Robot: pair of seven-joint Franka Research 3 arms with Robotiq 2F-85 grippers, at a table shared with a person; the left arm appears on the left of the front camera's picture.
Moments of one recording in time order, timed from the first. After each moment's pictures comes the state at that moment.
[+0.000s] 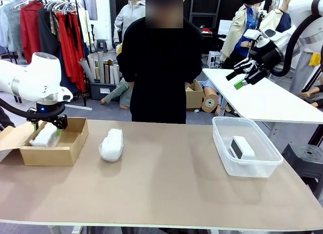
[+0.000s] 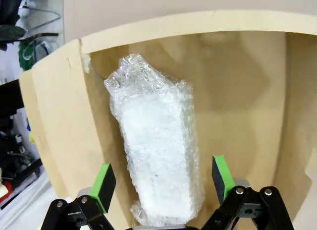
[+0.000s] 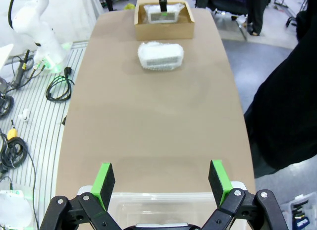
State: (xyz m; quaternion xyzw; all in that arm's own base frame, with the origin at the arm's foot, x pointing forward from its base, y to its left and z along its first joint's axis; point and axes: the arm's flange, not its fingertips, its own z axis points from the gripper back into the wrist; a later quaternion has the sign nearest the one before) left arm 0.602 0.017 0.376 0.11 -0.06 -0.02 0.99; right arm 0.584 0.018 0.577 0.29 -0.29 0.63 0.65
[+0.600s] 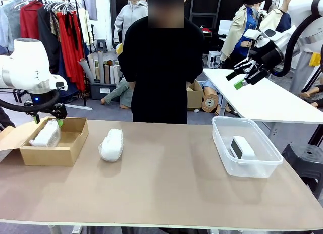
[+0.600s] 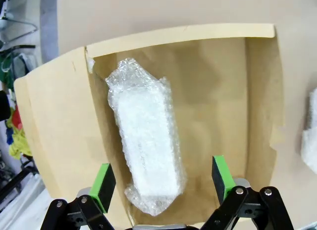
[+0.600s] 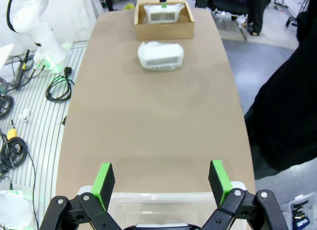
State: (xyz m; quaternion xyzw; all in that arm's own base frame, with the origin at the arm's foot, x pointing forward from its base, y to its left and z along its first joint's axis) left arm 0.594 0.028 0.418 0.03 -0.08 -0.03 1.00; right arm 0.584 0.018 0.577 0.29 -0.29 0.63 0.65
